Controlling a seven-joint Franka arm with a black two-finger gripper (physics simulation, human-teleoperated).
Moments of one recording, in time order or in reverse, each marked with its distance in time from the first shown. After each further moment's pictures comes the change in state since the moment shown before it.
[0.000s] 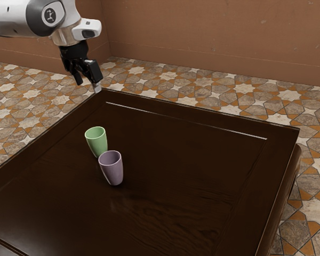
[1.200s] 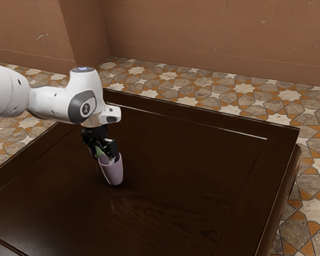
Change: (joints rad) arm 0.000 0.221 0.004 -0.399 -0.011 0.470 -0.041
